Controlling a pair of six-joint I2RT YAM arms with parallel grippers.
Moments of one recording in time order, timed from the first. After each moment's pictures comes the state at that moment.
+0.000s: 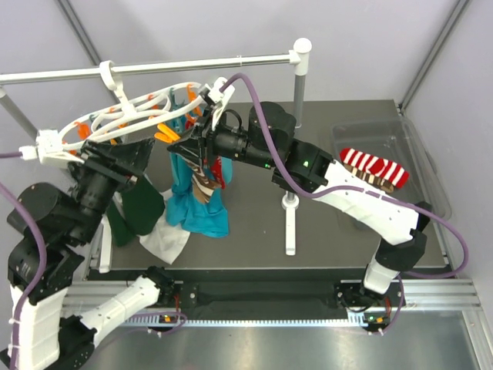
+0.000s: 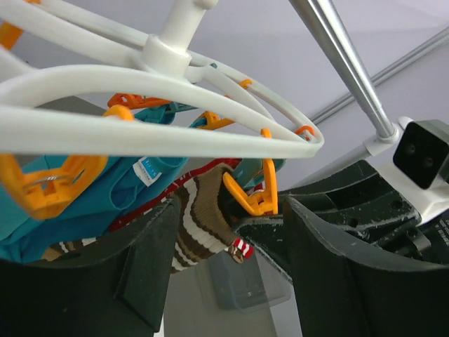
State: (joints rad) left arm -0.58 0.77 1.62 -0.76 -0.32 -0.81; right arm 1.15 1.70 2.04 -0.23 -0.14 0.21
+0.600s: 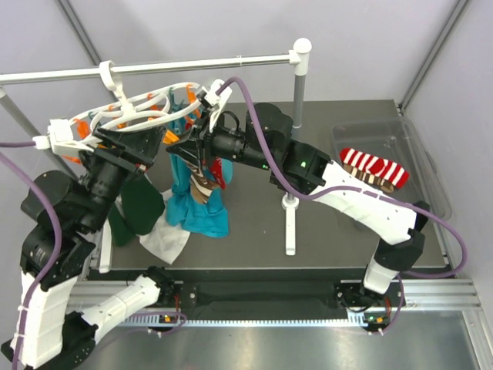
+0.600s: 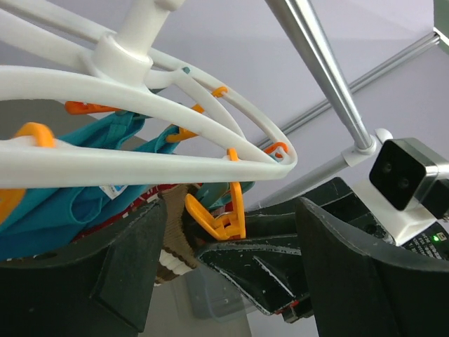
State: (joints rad) left arm -0.58 0.78 1.58 -0.66 -0.30 -0.87; right arm 1.16 1.71 2.04 -0.23 -0.13 0.19
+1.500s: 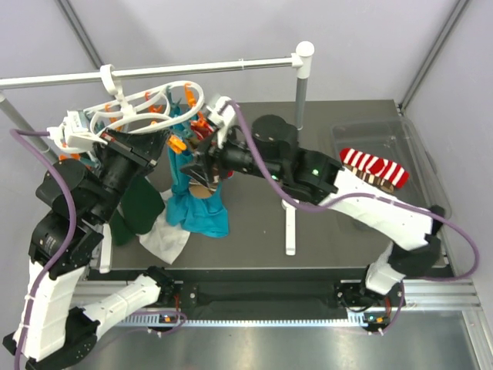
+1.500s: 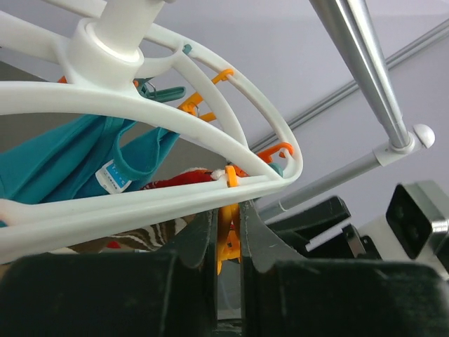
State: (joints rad) left arm -0.58 0.84 1.58 -0.67 -0.28 -0.85; right arm 1.17 1.63 1.94 -0.34 -0.06 0.09
